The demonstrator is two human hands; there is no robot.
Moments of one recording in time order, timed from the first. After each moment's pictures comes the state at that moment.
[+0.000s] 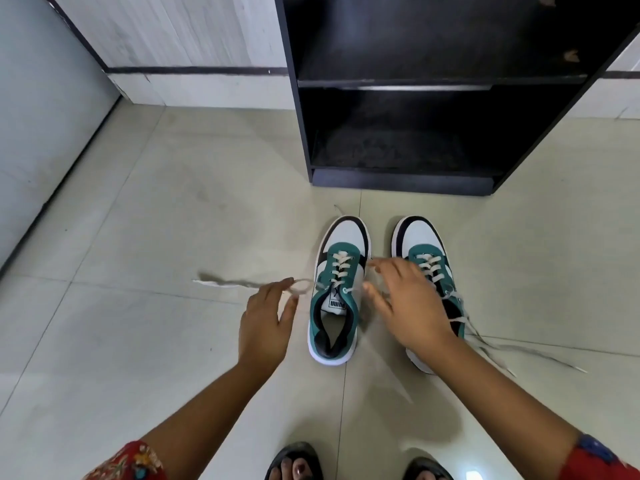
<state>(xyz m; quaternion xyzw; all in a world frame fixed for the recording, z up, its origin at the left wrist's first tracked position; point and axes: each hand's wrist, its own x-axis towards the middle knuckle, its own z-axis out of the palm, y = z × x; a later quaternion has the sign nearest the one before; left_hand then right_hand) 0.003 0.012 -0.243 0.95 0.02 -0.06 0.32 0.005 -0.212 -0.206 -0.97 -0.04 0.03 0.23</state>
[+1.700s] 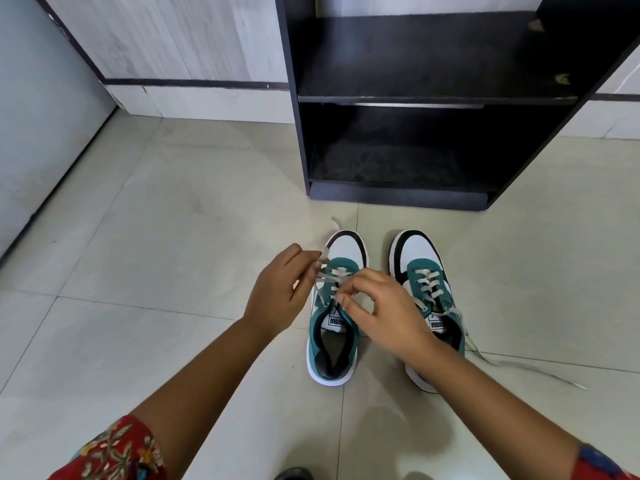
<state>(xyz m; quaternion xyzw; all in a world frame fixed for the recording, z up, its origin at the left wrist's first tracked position) 0.069 -0.010 -0.205 0.90 -0.24 0.10 0.36 0.021 -0.190 -0.198 -0.90 -0.09 0.03 0.43</state>
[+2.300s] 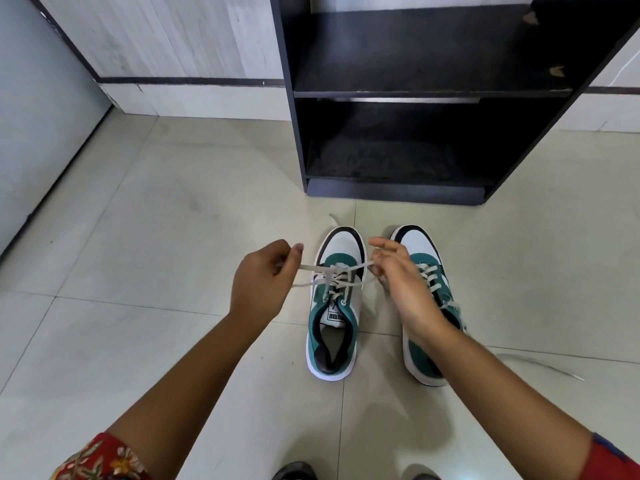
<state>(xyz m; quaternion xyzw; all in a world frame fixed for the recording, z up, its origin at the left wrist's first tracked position) 0.068 -0.006 -0.182 0.91 -0.03 0.02 0.41 0.035 -0.194 -0.184 -0.70 0.16 0.06 0.70</state>
